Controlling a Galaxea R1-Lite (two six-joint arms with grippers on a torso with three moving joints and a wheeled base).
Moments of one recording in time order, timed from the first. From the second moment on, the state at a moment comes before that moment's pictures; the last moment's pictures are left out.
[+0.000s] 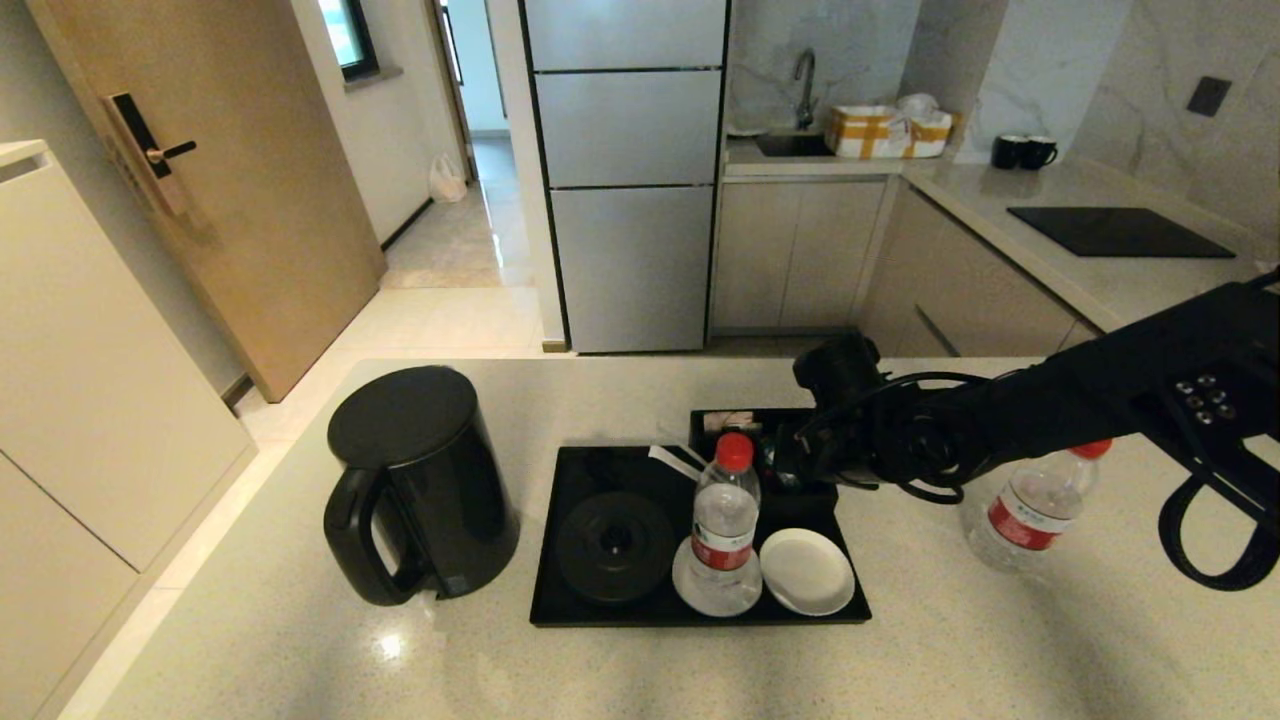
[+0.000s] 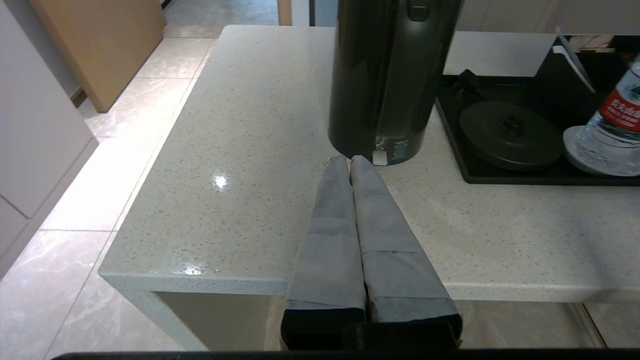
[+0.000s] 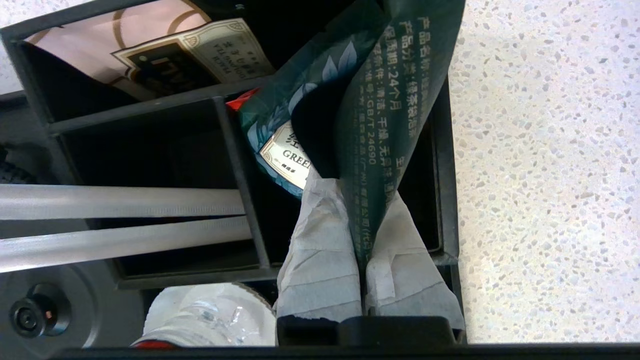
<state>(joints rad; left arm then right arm) 0.00 0.00 0.00 -0.01 0.00 -0.02 0.45 2.21 -1.34 -0.08 -0.25 0.51</state>
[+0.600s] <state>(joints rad) 0.00 0.00 0.00 -0.01 0.00 -0.02 0.44 2.22 -1.33 -0.08 -0.26 0.52</state>
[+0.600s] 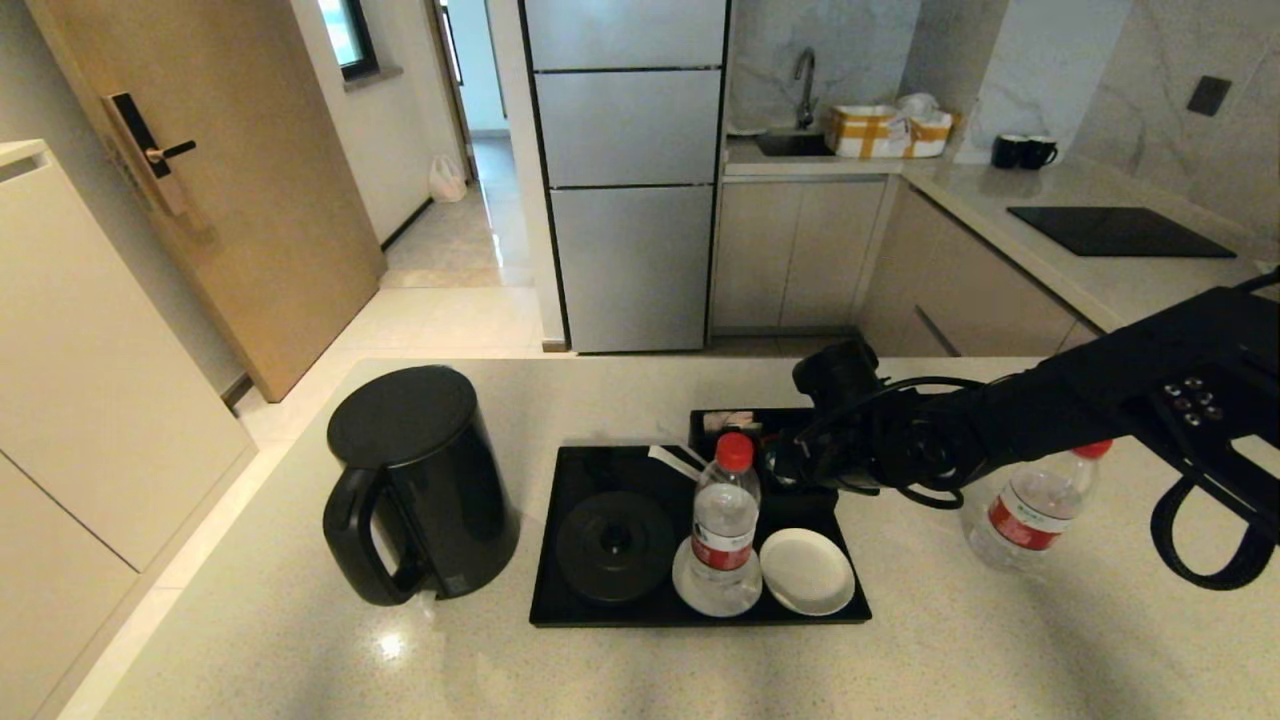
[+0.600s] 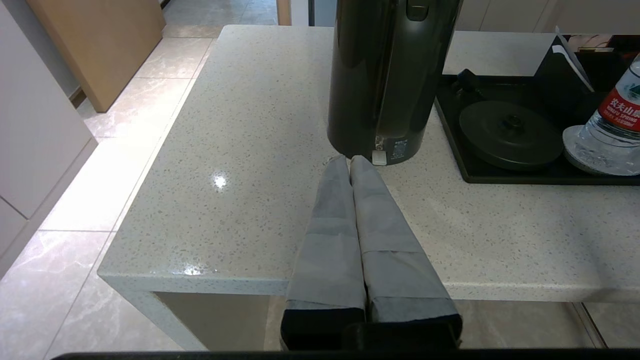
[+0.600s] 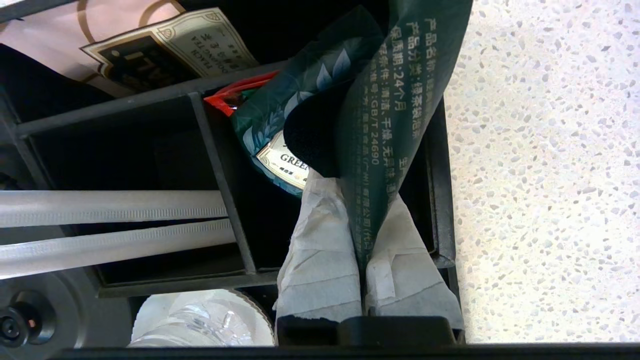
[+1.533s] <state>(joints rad) 0.00 0.00 0.00 -0.01 0.00 -0.02 0.44 2.18 -1.32 -0.08 -0.26 0.52</state>
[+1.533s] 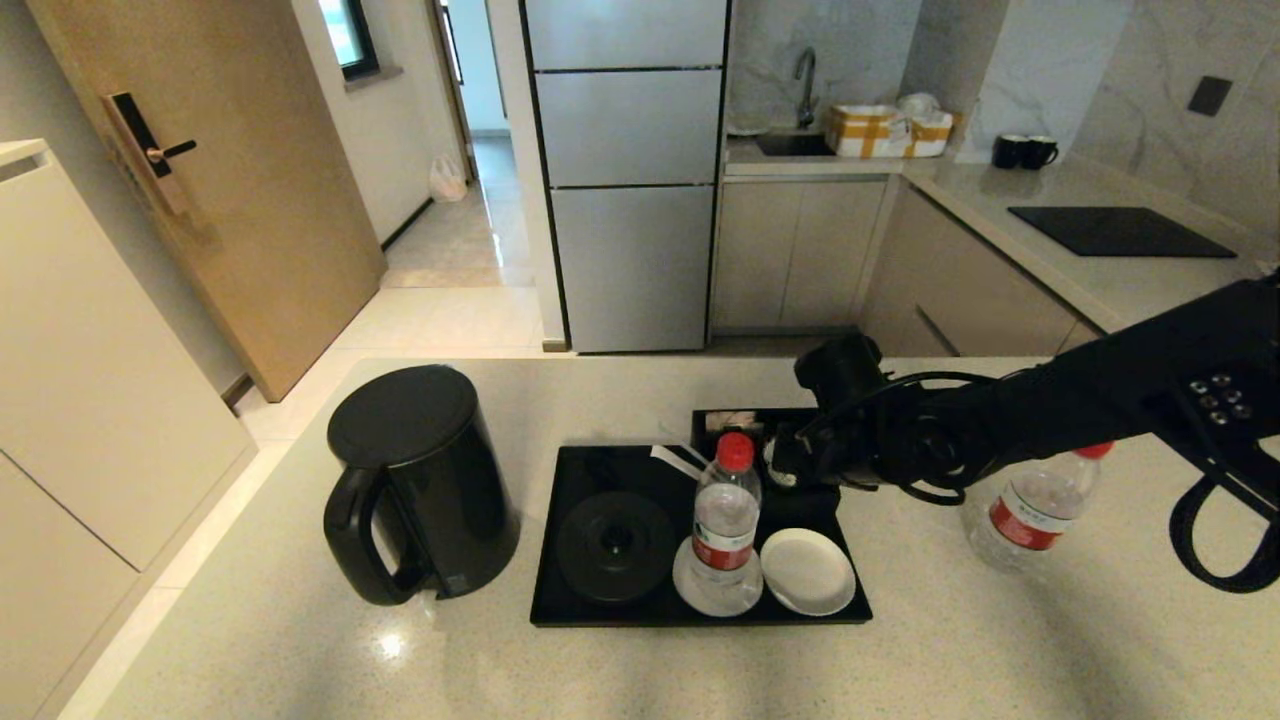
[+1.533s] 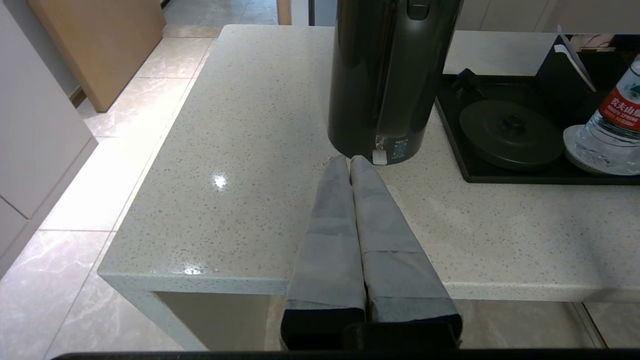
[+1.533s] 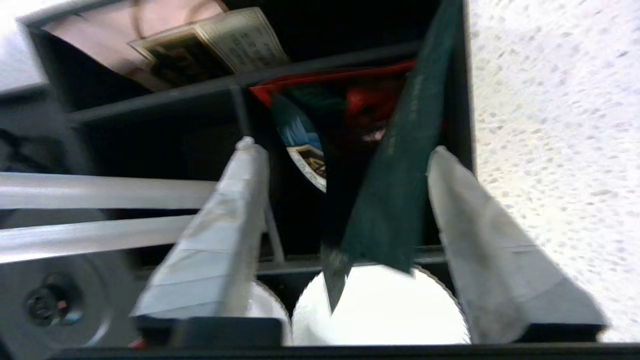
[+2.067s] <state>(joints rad) 0.00 0.00 0.00 -0.01 0.00 -0.02 0.44 1.96 -1.24 -0.02 -0.26 0.51</state>
